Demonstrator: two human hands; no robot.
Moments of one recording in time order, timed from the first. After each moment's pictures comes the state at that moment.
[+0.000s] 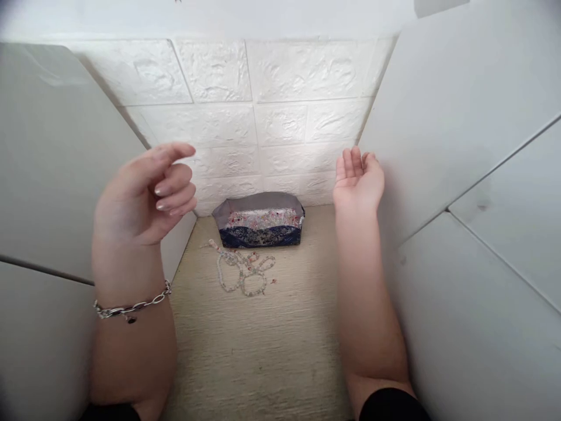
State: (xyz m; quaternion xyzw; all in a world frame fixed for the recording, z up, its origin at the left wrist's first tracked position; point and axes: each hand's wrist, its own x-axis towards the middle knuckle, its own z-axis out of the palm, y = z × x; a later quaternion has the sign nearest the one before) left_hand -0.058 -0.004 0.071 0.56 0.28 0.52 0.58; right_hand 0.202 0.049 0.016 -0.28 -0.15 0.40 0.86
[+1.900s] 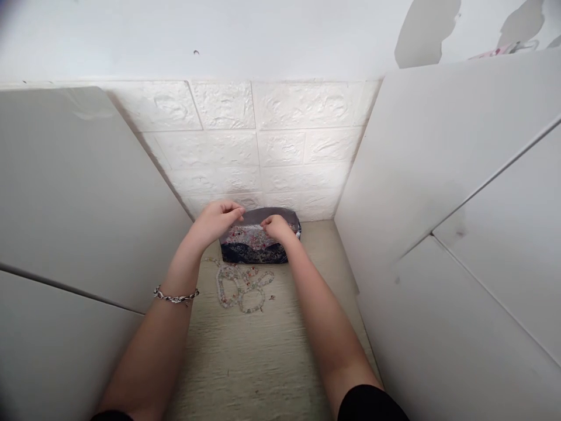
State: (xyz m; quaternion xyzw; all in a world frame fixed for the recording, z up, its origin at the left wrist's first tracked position) left_hand -0.040 0.059 0.006 0.73 0.56 0.31 0.25; right_hand 0.104 0.096 -0.069 -0.61 -0.62 0.41 0.28
